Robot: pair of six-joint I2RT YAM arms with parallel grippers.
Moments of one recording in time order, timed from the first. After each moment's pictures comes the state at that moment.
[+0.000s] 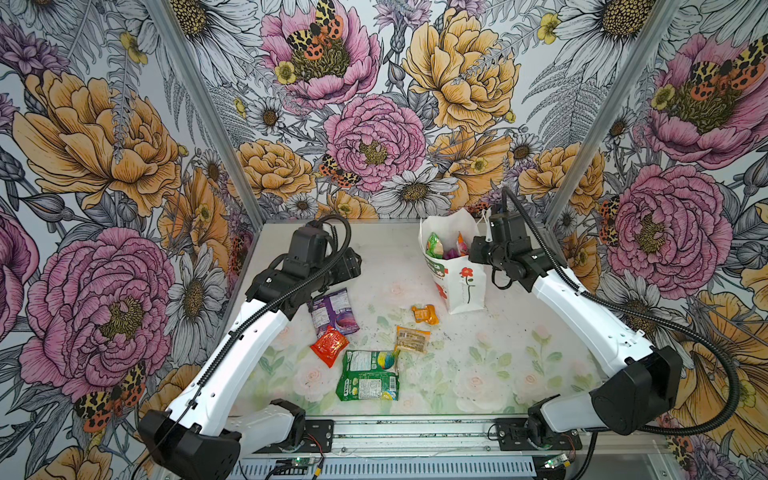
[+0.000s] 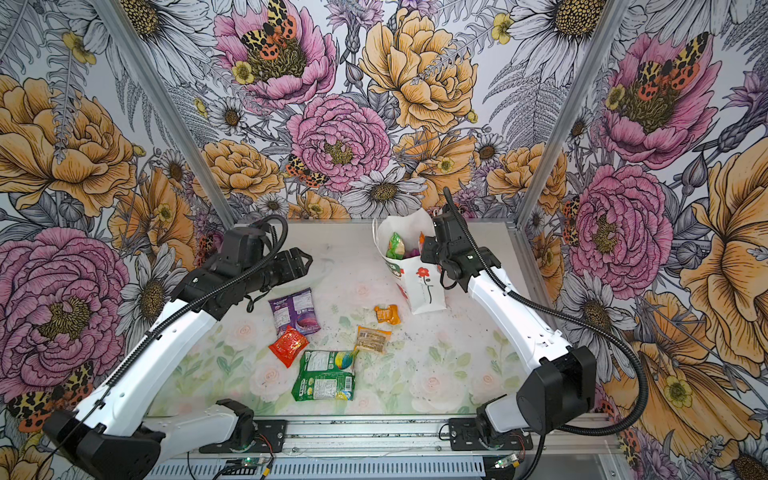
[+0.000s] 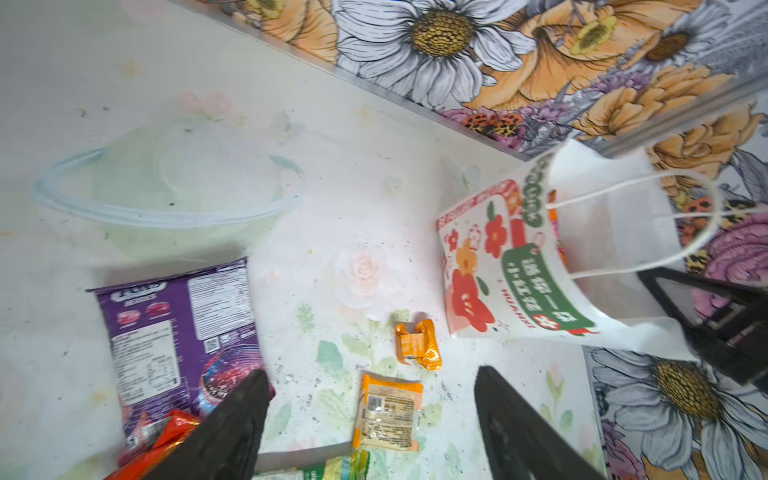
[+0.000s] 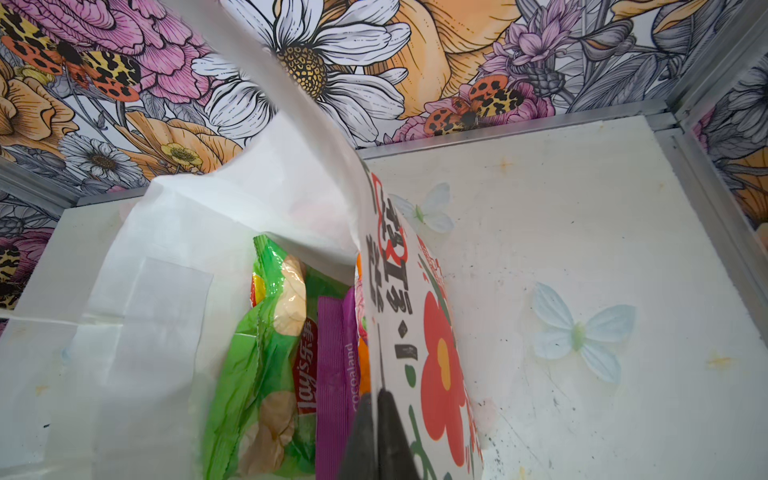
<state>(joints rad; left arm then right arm) -0.35 1.14 1.23 -0.78 0.01 -0.63 0.36 1.42 1.35 -0.62 0.14 0.38</state>
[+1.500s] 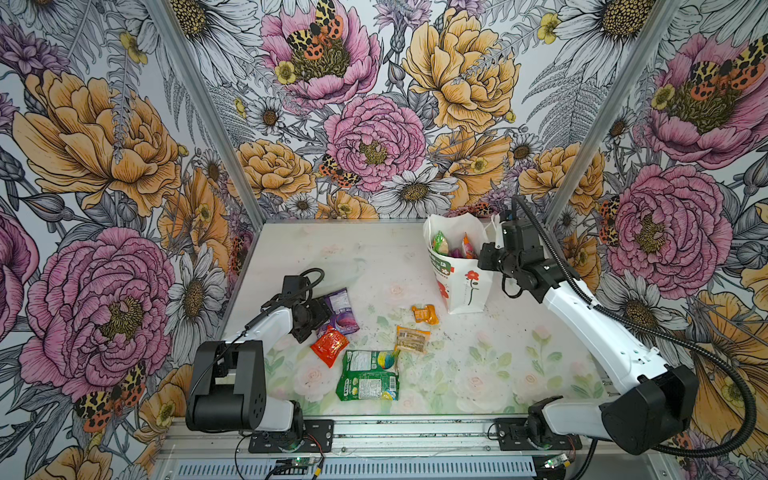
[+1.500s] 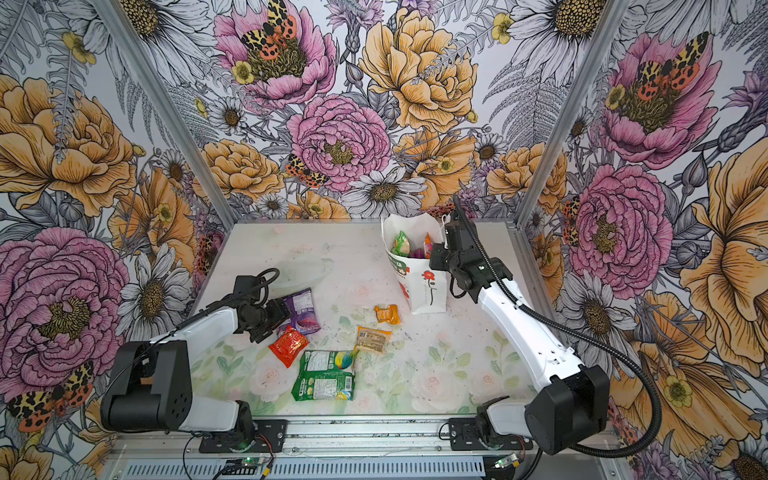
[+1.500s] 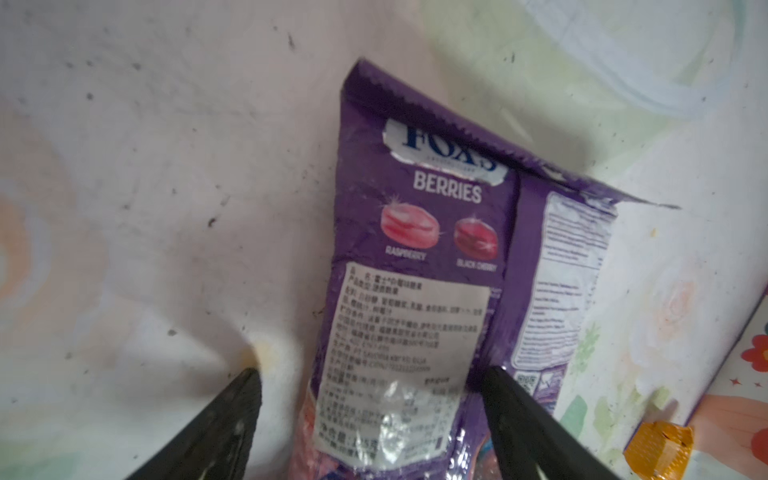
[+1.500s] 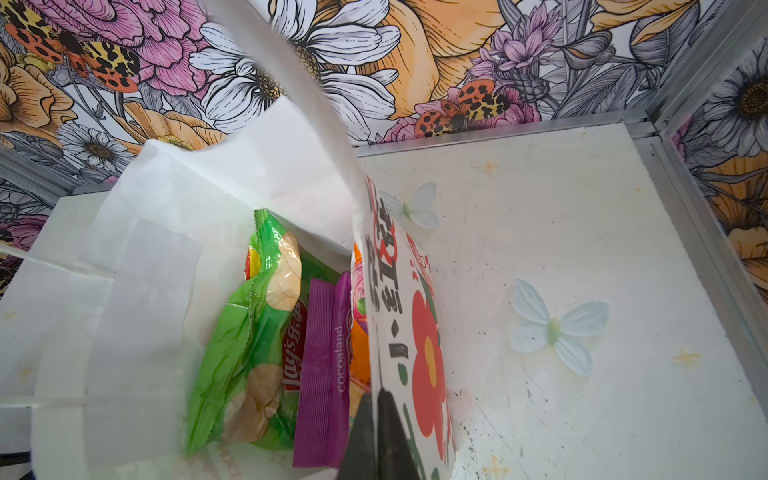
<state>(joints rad) -0.01 1.43 0.71 -0.44 0.16 -0.69 0.32 1.33 1.25 -0.59 0.11 0.32</state>
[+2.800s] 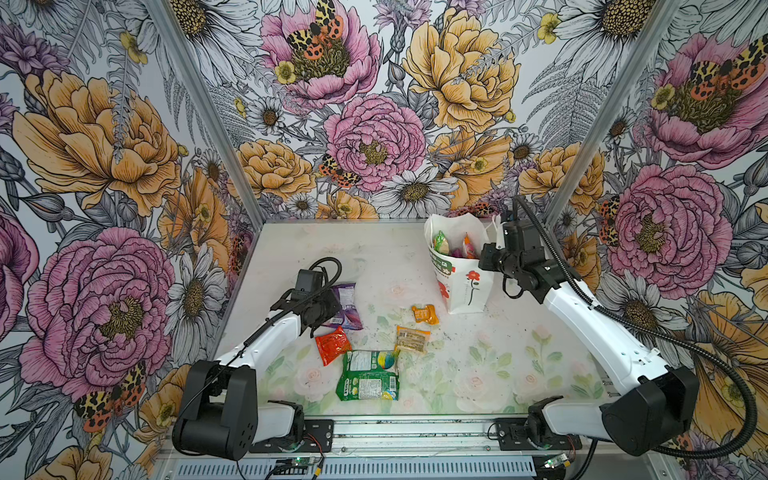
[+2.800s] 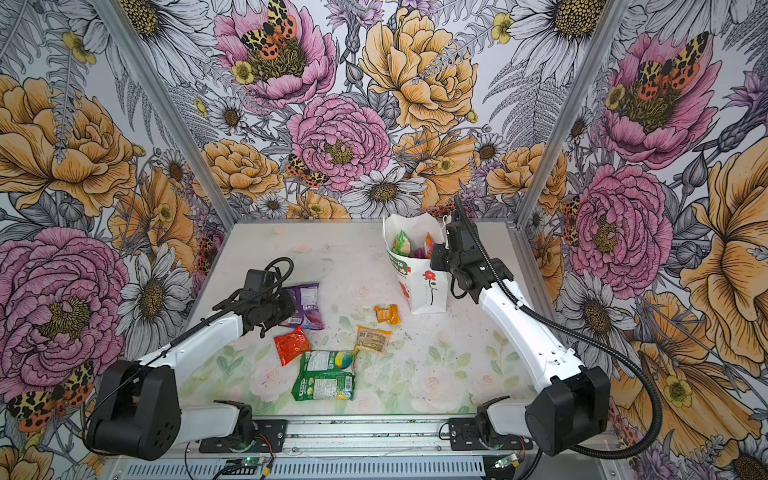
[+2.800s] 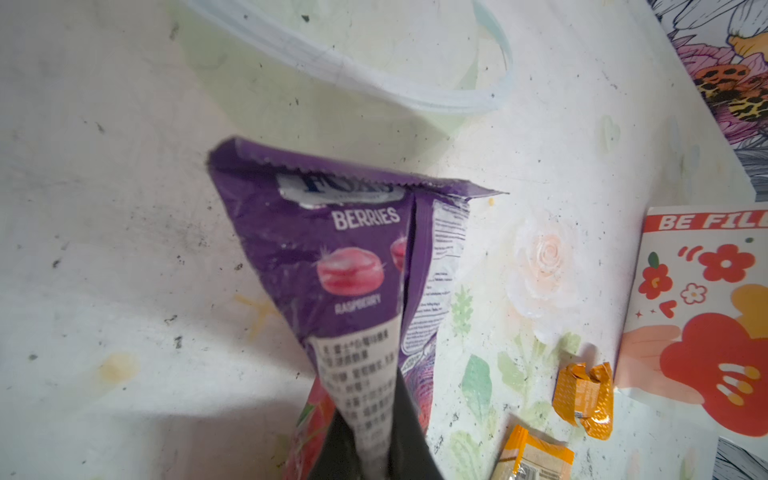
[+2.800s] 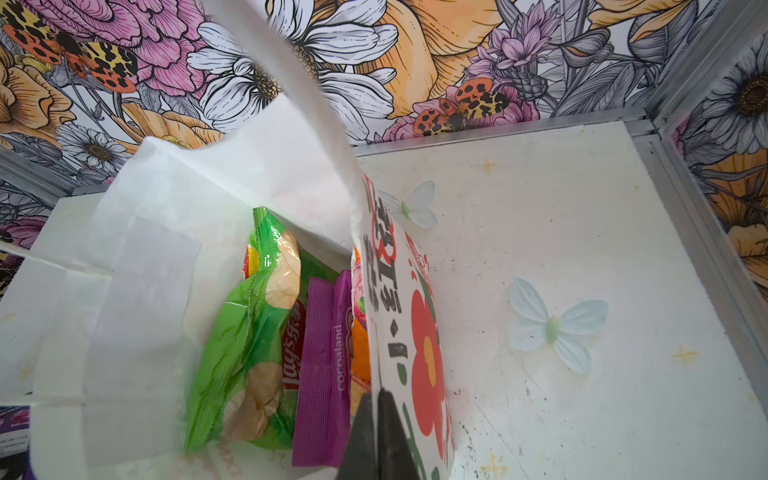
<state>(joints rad) -0.19 1.30 0.74 -0.38 0.09 -0.70 0.31 1.32 1.25 -0.59 0.10 0.32</state>
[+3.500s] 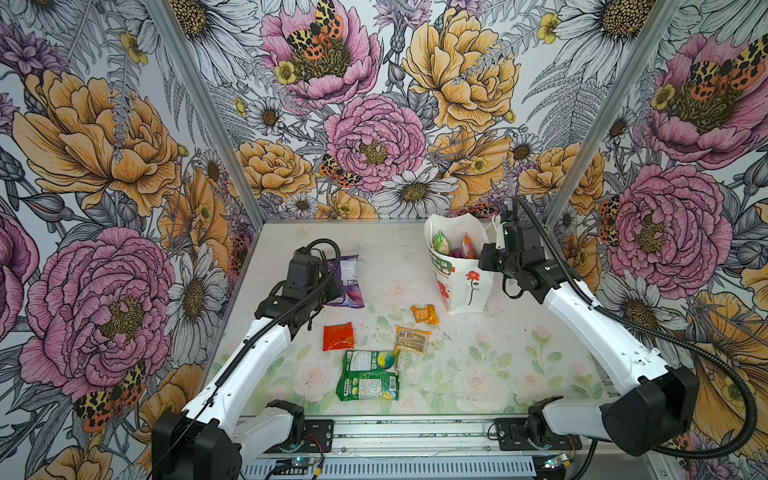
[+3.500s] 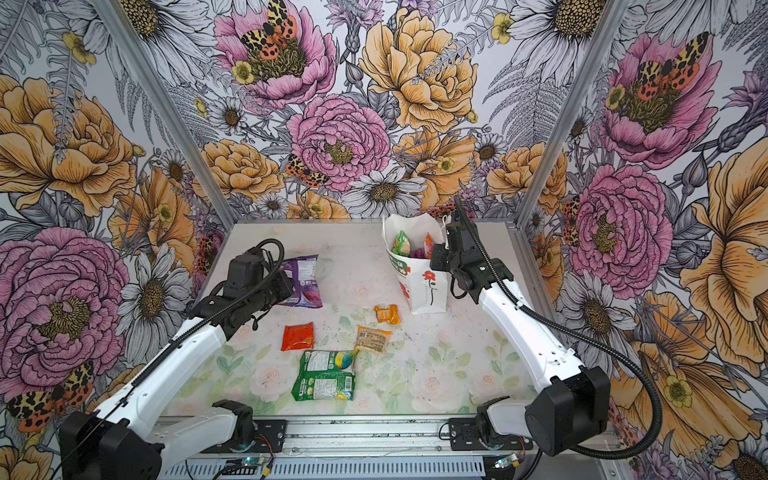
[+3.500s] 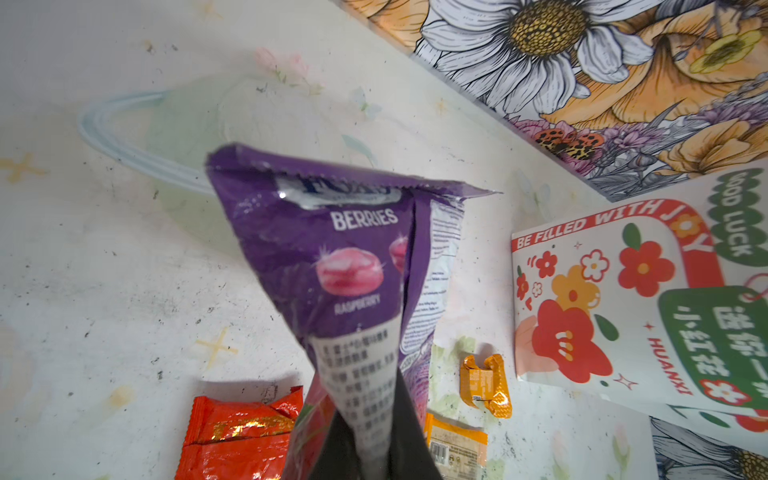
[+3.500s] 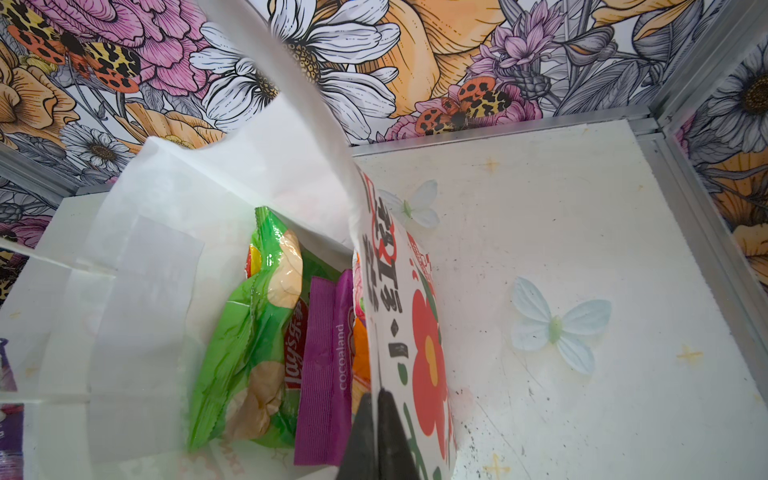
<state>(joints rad) -0.29 1.10 0.93 -0.50 0.01 -0.66 0.31 1.32 1.25 -0.59 0.09 0.33</state>
